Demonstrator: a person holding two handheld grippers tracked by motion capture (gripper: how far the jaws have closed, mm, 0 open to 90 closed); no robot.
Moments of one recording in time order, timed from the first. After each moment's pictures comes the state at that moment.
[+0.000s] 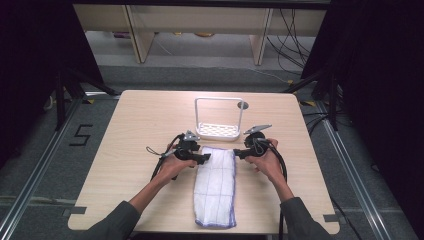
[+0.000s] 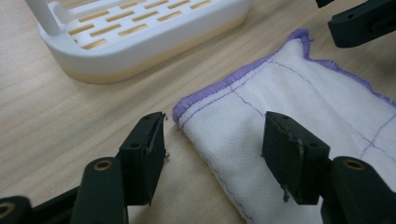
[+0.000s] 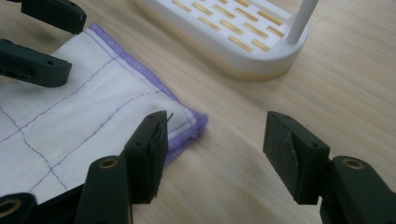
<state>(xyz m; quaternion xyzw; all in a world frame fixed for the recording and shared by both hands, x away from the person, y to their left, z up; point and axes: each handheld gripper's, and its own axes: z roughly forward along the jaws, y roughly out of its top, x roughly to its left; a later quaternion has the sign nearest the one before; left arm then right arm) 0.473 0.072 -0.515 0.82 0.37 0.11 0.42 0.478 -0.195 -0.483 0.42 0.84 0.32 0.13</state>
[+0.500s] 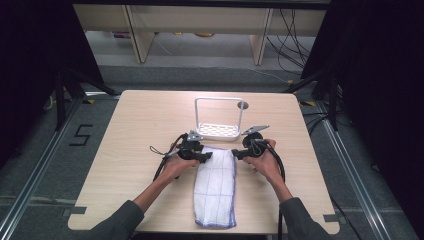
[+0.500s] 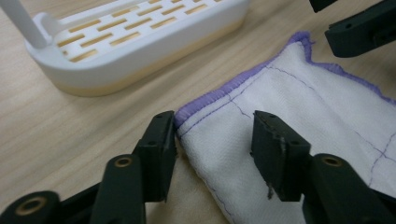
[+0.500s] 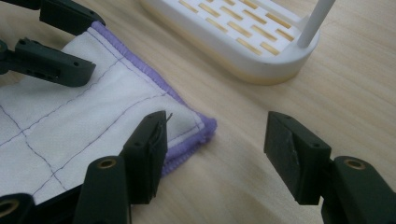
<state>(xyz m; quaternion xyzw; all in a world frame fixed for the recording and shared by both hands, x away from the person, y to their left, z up) 0.477 0.064 -0.517 0.83 0.35 0.12 0.41 0.477 -0.189 -0.486 0.42 0.84 0.32 0.13</state>
